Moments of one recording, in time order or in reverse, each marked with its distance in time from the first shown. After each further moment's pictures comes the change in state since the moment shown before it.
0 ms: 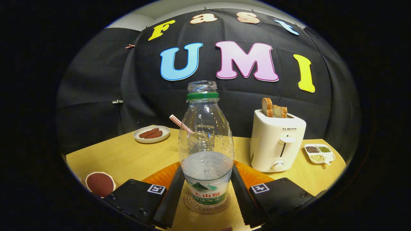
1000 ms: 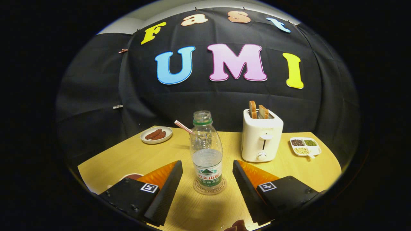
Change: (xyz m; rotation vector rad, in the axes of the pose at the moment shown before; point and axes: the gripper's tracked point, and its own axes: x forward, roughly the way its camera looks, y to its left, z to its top) arm -0.099 0.005 0.049 0.050 0.052 -0.045
